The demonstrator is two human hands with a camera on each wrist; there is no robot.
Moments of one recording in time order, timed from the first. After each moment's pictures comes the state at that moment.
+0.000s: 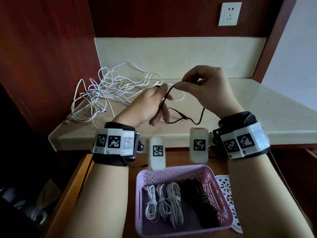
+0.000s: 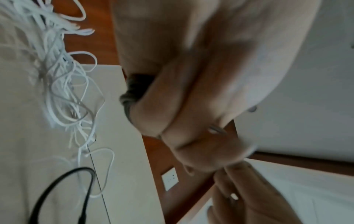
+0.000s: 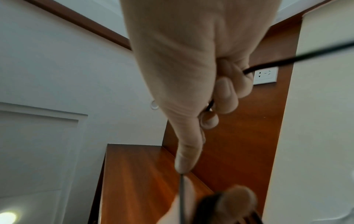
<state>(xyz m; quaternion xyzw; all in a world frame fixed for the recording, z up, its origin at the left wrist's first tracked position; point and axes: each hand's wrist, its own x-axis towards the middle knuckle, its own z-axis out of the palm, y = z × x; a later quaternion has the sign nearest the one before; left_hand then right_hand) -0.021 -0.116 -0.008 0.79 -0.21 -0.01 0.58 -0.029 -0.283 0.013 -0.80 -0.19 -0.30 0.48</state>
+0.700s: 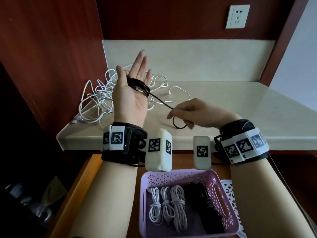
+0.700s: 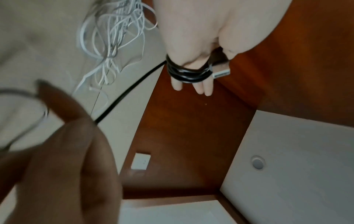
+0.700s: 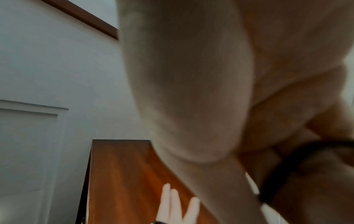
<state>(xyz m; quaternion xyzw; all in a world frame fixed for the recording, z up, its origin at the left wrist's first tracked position) -0.004 -0.098 0.001 0.29 -0.21 0.10 0.93 -0.015 -0.279 -0.015 -0.90 -0.24 0.03 0.36</state>
